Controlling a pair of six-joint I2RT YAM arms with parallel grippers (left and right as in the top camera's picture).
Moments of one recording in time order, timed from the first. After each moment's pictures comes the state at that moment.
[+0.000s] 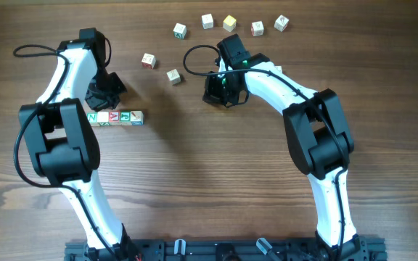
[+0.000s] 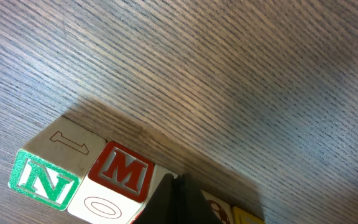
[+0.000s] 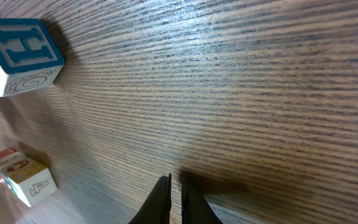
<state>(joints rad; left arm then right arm) 0.11 2.17 1.66 -1.11 -0.06 -0.48 0.46 2.32 1.70 -0.60 -0.47 0.67</state>
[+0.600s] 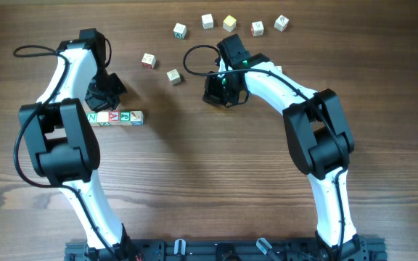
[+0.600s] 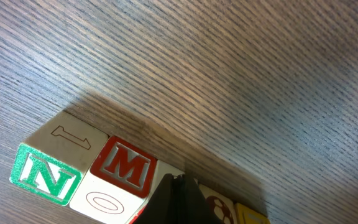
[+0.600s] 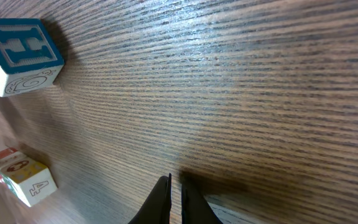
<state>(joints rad) 0.11 2.17 1.66 -1.12 -0.06 -0.48 0.46 2.32 1.70 -0.60 -0.47 0.67</state>
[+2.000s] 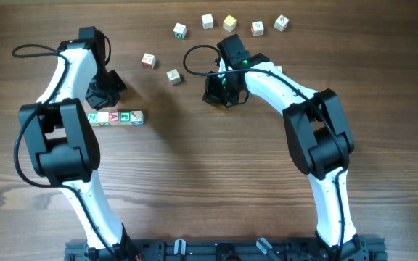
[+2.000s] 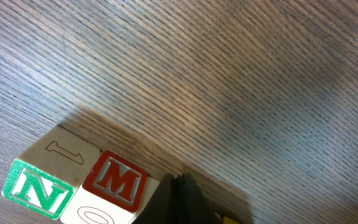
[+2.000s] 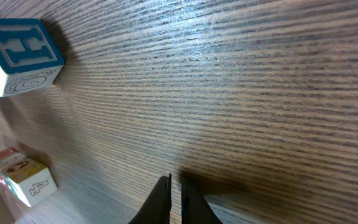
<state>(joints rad) 0.11 2.17 1.66 -1.08 -0.06 -0.51 0.46 2.32 1.70 -0.60 -0.47 0.67</state>
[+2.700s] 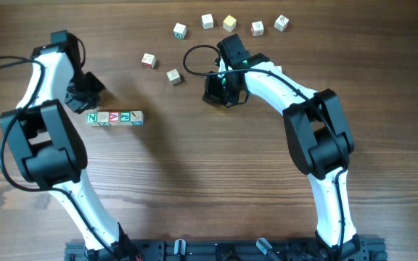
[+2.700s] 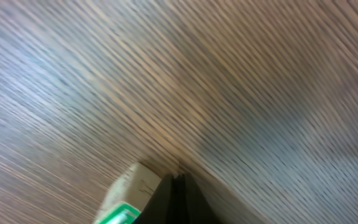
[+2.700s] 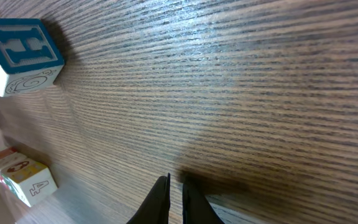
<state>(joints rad) 0.24 2.17 1.66 -1.05 -0.06 -0.53 0.46 2.32 1.70 -0.60 -0.47 0.67</state>
